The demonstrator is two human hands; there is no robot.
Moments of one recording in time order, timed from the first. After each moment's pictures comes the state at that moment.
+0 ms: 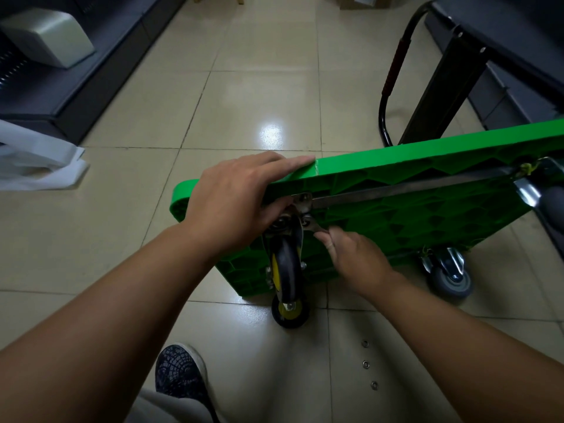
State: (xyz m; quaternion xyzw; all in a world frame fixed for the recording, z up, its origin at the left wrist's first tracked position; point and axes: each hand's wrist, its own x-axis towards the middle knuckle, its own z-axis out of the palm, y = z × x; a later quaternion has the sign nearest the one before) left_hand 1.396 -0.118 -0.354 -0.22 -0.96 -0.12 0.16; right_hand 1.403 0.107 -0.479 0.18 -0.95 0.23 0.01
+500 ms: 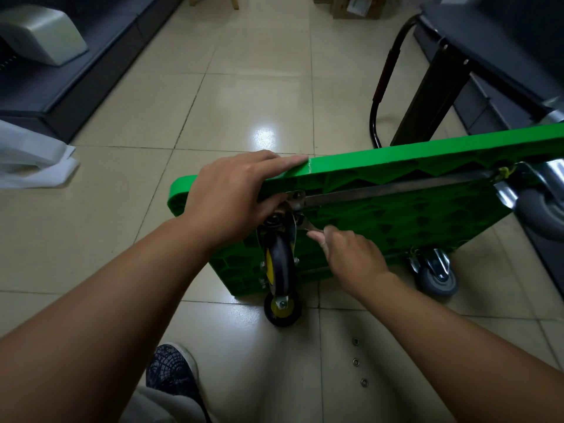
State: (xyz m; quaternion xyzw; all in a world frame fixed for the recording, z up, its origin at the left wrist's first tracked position) left_hand 1.394 -0.118 -0.356 -0.21 -0.95 -0.13 0.17; right_hand 1.414 0.098 -0.446 0.13 -0.99 0.09 -0.06
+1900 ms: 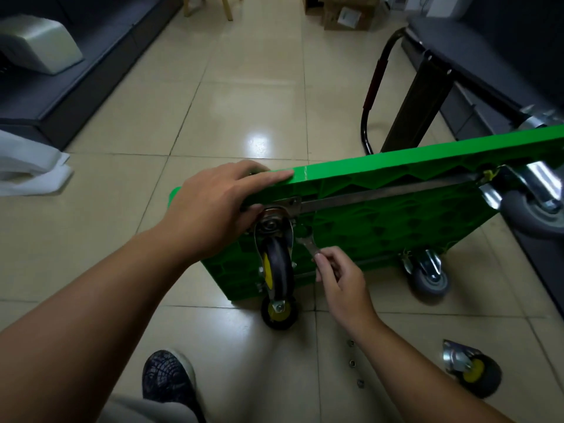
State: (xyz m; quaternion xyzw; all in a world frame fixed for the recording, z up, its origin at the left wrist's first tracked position) left_hand 1.404 -0.141 -0.359 -0.27 -0.95 -0.09 0.14; right_hand 1.466 0.100 -0.492 0.02 -0.82 0.57 0.00
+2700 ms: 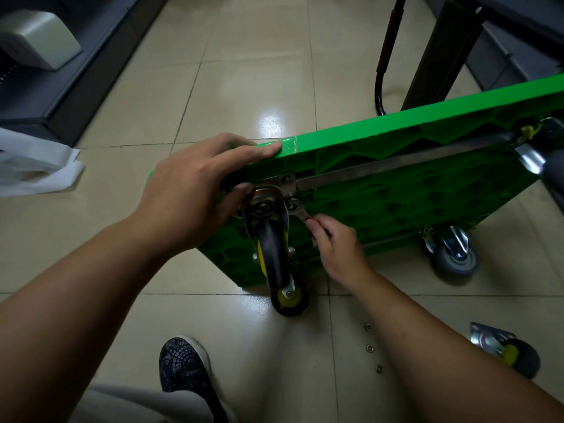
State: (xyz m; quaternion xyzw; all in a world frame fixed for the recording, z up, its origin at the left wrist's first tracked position) left_hand 1.408 -0.138 -0.353 -0.25 -0.95 -0.10 0.14; right_hand 1.416 0.096 -0.514 0.08 -0.84 0.53 -0.01
